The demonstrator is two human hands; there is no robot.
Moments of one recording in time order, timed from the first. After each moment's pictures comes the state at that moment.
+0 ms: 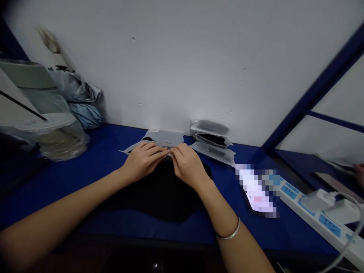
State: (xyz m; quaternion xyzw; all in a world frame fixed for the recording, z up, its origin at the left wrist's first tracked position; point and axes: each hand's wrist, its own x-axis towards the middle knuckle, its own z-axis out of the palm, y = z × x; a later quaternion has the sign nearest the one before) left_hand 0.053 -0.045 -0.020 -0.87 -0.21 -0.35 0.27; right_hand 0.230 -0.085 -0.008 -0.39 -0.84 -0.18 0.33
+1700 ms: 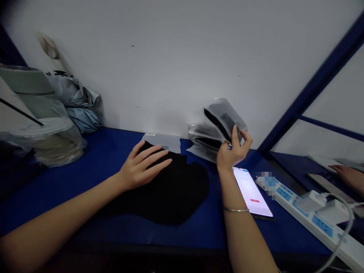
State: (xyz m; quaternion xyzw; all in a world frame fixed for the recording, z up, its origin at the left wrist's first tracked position) left_hand 0.051 -0.059 -0.010 -0.82 -0.12 -0.42 0.37; right_hand 0.322 -0.046 0.000 -0.59 -0.43 -0.37 0.58
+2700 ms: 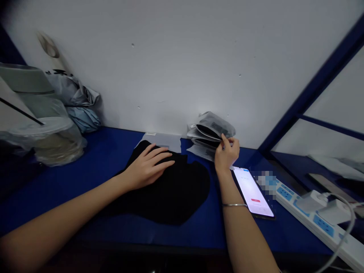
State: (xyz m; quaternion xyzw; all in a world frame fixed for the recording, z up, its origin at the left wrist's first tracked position) left_hand 0.055 -0.053 -0.019 -0.91 -0.15 -0.31 0.23; right_hand 0.338 -0.028 -0.030 -0.64 -0.46 -0.33 0.52
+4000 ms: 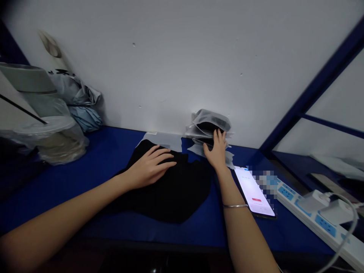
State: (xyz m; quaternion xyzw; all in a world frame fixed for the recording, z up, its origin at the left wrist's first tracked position) left_hand 0.057 -0.052 -0.021 -0.93 -0.16 -0.27 0.17; right_hand 0.332 -0.020 -0.033 -0.64 -0.64 -0.11 0.42
